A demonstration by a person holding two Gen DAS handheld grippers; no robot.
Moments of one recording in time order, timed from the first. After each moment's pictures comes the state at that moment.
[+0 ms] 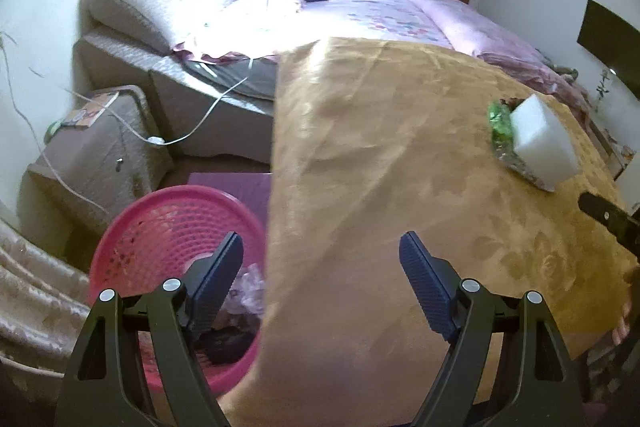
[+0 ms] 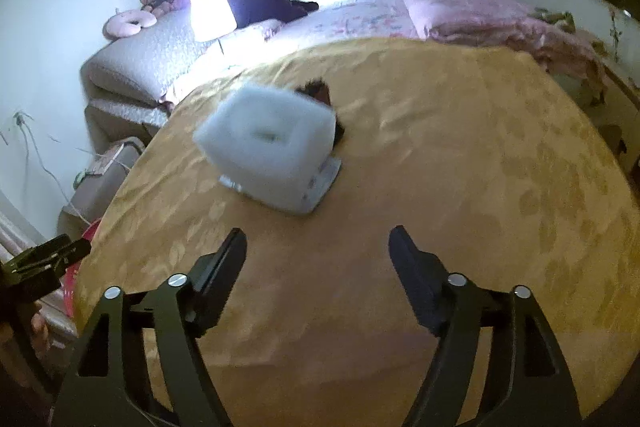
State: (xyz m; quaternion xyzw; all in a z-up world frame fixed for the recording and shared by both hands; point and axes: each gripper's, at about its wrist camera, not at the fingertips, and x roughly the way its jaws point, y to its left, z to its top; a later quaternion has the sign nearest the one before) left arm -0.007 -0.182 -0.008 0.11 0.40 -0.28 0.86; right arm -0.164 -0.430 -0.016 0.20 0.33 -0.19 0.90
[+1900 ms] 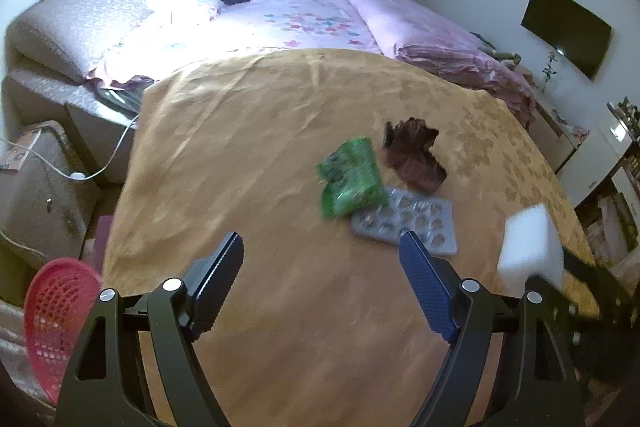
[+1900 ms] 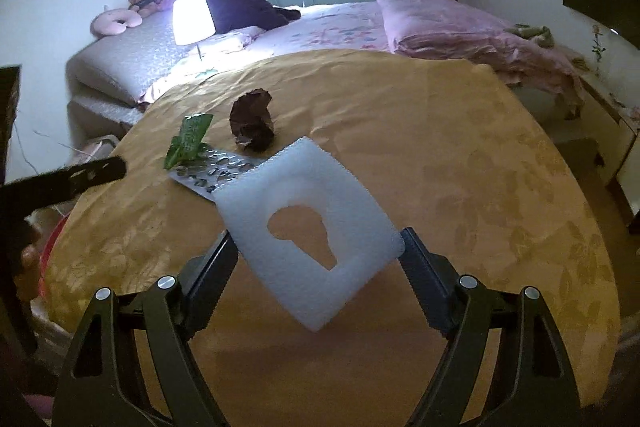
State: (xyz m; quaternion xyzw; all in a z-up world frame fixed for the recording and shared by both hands) left arm -0.018 -0.320 0.009 0.11 0.41 -0.38 0.82; right arm -0.209 -0.453 -0.023 0.18 0.33 -0.22 0.90
